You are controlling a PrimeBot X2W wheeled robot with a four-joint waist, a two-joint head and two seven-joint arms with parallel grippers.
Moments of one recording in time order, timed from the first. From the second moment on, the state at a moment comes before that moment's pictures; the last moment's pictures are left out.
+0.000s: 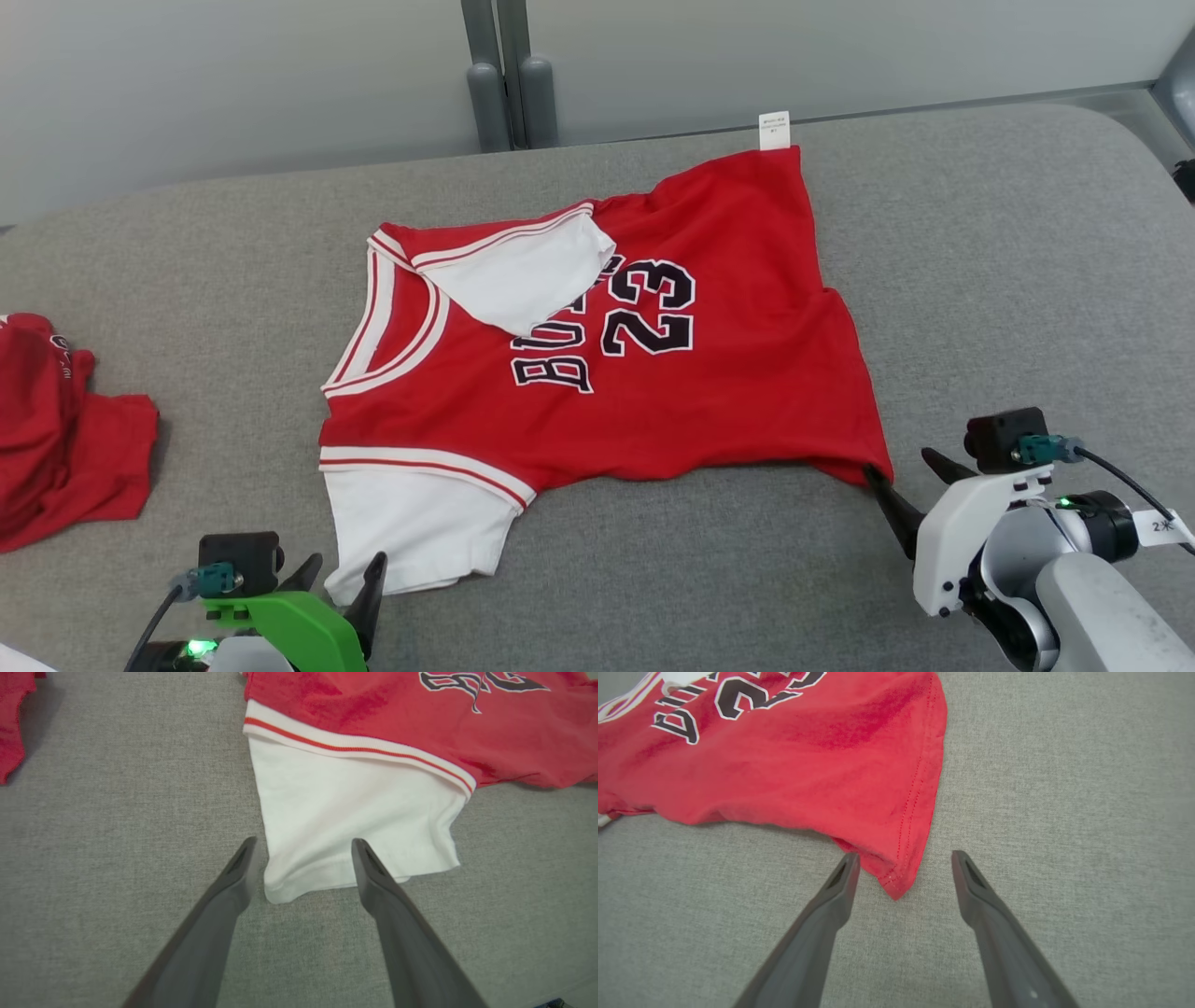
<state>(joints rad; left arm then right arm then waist) -0.06 0.46 -0.50 0.17 -0.76 0.14 0.17 -0.18 -0.29 0.23 0.32 0.40 0.13 0.24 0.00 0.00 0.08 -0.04</state>
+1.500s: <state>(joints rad) -0.18 0.49 -0.48 0.09 -0.78 0.09 0.15 -0.38 -0.33 0.39 0.44 0.55 0.13 -0.01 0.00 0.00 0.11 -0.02</state>
